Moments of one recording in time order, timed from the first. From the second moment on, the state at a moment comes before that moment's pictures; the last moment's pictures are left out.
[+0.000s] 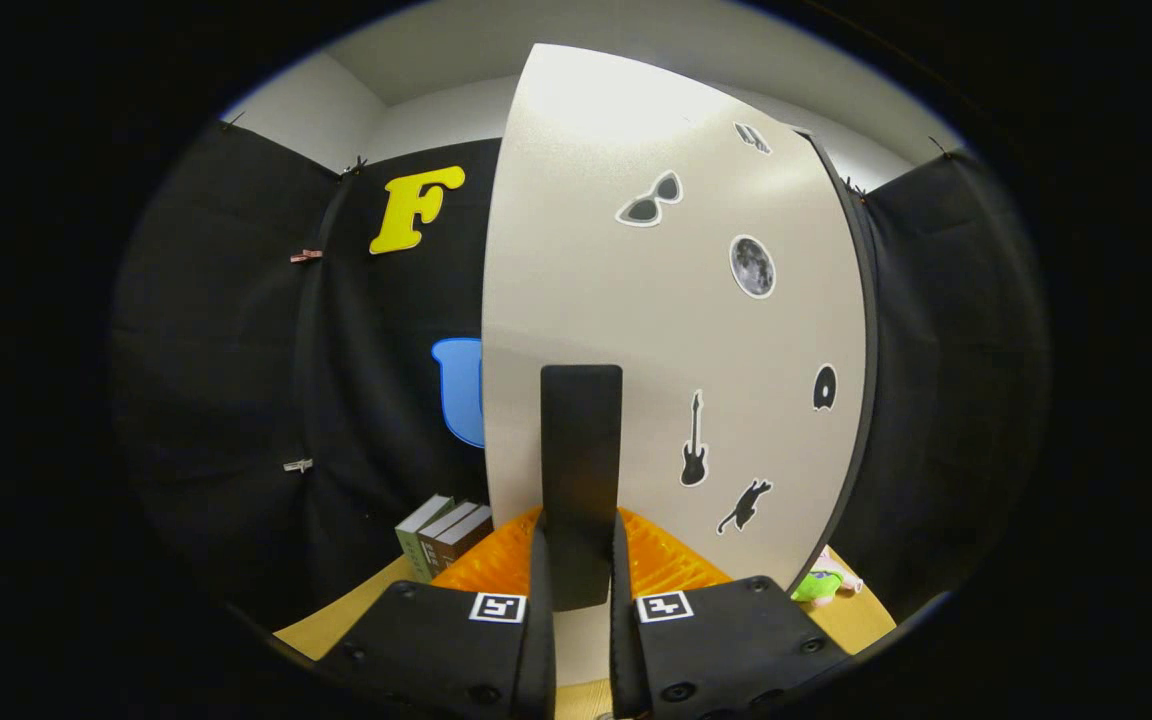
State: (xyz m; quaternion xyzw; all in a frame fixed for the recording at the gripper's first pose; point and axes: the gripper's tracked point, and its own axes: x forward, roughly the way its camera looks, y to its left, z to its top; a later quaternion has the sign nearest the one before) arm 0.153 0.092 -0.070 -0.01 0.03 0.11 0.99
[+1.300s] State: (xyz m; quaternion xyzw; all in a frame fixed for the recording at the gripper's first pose) arm 0.067 -0.090 -0.067 -0.01 0.05 0.20 0.98
